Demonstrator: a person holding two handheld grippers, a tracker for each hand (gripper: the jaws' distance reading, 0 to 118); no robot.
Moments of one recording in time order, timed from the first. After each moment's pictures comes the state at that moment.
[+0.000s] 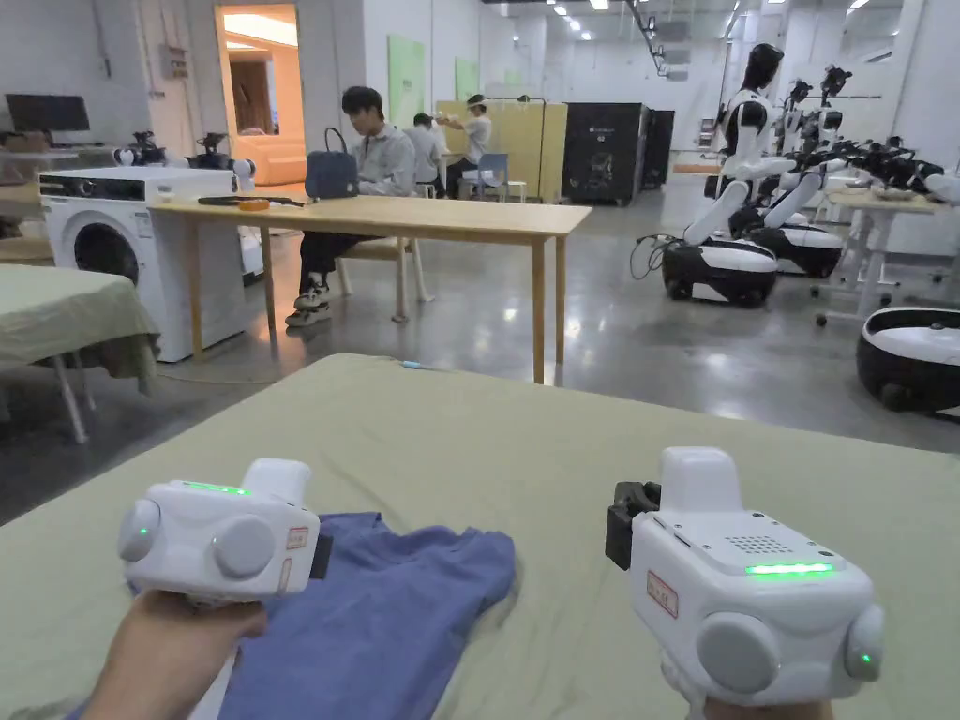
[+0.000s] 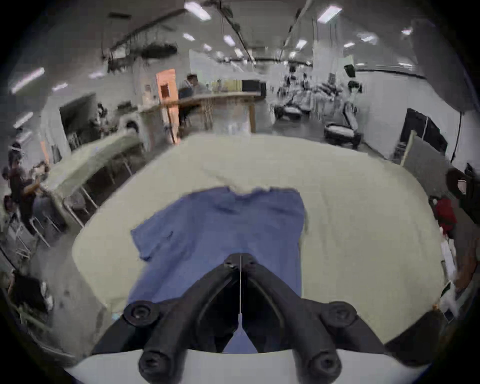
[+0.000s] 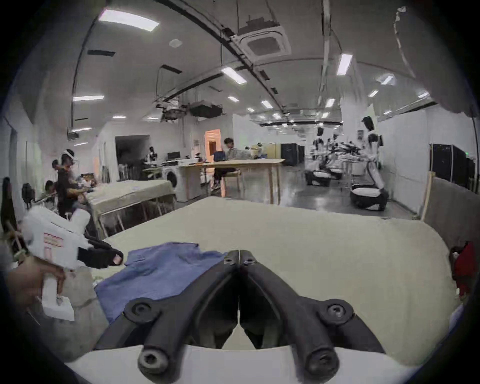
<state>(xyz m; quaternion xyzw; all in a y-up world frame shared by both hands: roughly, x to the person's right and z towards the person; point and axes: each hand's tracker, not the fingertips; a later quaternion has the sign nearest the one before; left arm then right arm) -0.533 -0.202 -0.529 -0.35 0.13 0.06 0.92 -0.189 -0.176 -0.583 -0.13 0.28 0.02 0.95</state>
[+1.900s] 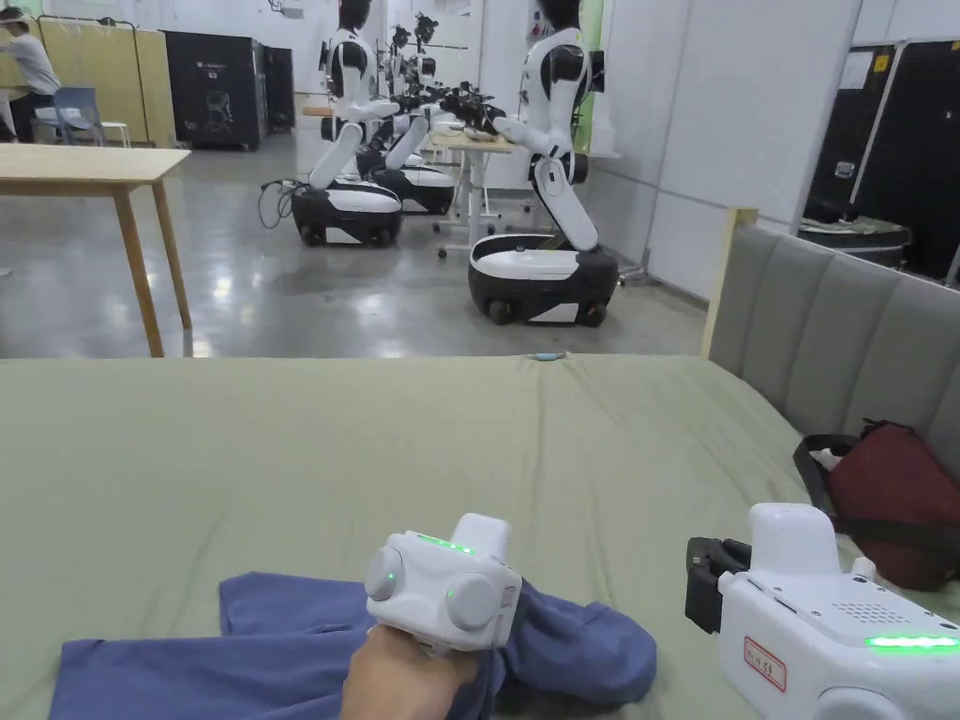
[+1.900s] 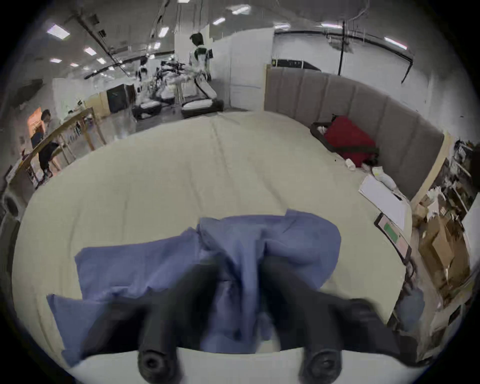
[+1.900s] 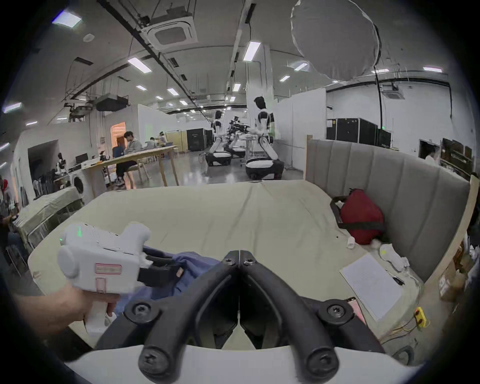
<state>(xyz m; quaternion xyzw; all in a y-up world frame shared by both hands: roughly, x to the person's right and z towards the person) -0.037 -0.300 -0.686 -0.37 -0.23 -0.06 0.90 0.169 -0.203 -0.529 -0.19 -0.01 -0.01 0.98</state>
